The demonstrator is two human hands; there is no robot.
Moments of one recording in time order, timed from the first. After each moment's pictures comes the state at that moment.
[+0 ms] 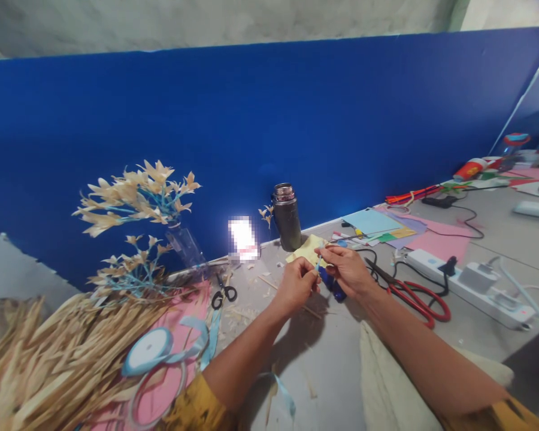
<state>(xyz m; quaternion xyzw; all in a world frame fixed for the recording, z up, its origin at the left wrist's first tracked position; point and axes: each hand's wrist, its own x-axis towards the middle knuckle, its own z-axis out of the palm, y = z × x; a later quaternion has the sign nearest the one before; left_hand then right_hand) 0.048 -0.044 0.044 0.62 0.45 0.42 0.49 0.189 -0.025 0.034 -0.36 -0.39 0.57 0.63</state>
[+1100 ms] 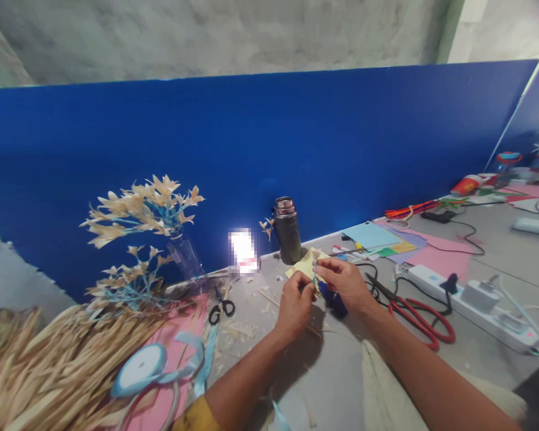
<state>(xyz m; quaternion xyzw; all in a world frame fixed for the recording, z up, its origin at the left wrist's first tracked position) 0.051 -0.049 0.032 0.65 0.47 0.49 0.34 0.191 -0.029 0.038 -0.40 -0.49 0.48 0.61</state>
